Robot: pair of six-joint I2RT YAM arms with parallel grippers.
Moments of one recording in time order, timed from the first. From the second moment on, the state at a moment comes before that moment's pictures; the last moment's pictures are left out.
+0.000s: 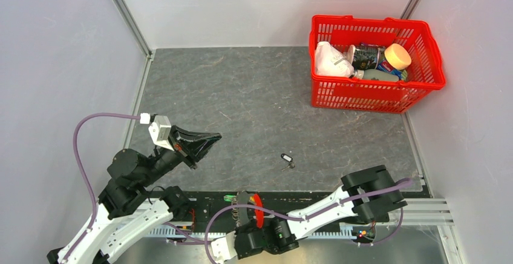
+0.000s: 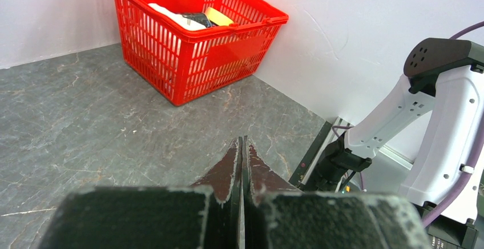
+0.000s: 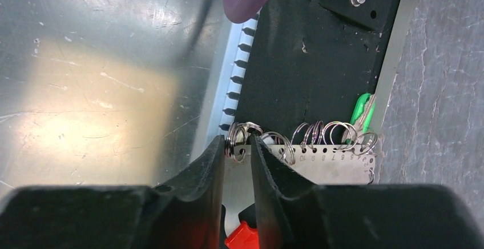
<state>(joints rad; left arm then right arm) -0.79 0.32 0.78 -0.28 0.15 -0.33 1.87 1.74 0.93 0.01 0.31 -0.22</state>
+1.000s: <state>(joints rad) -0.79 0.34 0.78 -0.29 0.13 -0.33 1.79 1.44 0.90 0.01 0.37 -0.15</state>
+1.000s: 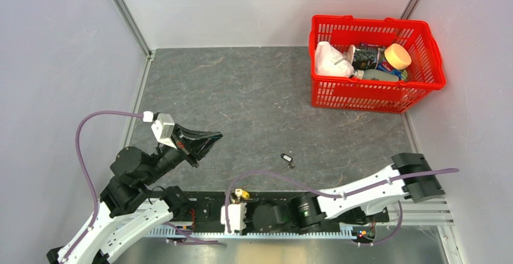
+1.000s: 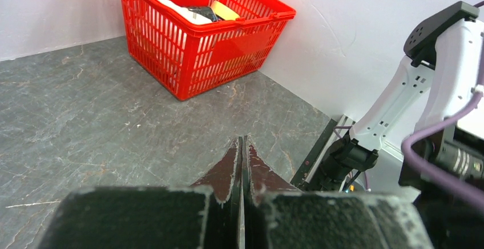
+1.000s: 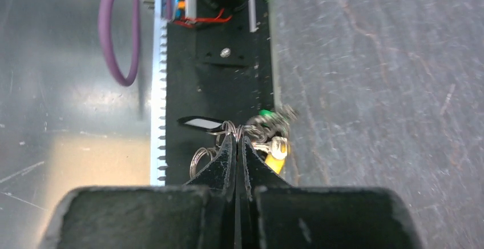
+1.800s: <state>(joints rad) -0.78 0.32 0.77 -0.19 0.38 -0.34 1.69 1.00 0.95 -0.16 0.60 -0.01</state>
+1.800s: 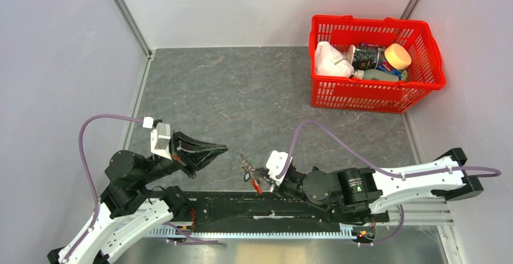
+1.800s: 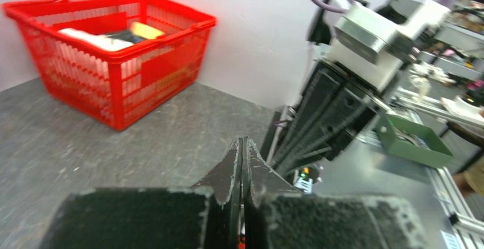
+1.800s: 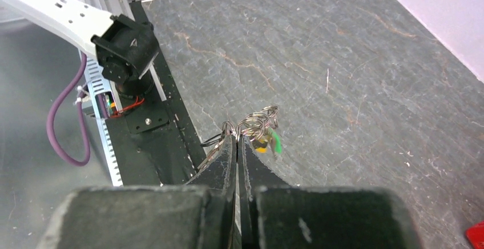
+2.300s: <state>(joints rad) -0.75 0.39 0.74 -0.01 0.69 -0.41 1.69 0.92 1.00 -0.28 0.55 -0.02</state>
